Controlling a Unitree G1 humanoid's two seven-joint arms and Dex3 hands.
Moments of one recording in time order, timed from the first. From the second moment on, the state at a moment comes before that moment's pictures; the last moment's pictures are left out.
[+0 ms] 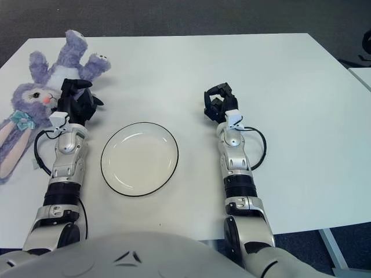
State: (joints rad) left arm -0.21 0.04 0.19 0.23 -0.06 -0.25 0.12; right arm -0.32 -0.07 -0.08 0.35 -0.02 -0.11 -0.08
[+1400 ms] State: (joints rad) left arm -0.17 0.21 0.01 0.28 0.82 -0.36 0.90; right arm -0.33 -0.07 -0.07 0.36 -0.02 -0.13 -0.06
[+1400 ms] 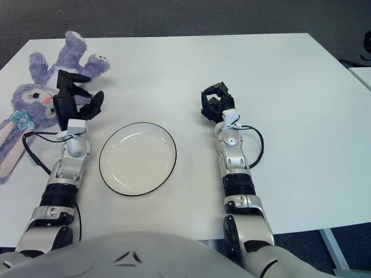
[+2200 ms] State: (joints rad) left arm -0.14 0.29 -0.09 0.20 0.92 -0.26 1.02; right arm -0.32 -0.07 -0.08 0.37 -0.02 -0.14 -0.06
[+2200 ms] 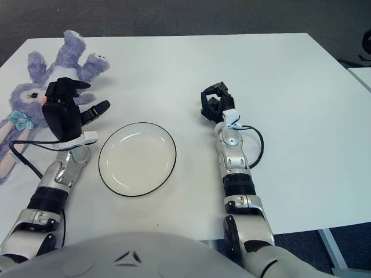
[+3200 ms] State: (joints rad) left arm -0.03 0.21 -0.15 -0.06 1.05 0.33 0.69; right arm -0.31 -0.07 -0.09 0.37 -0.02 -0.15 -0.06
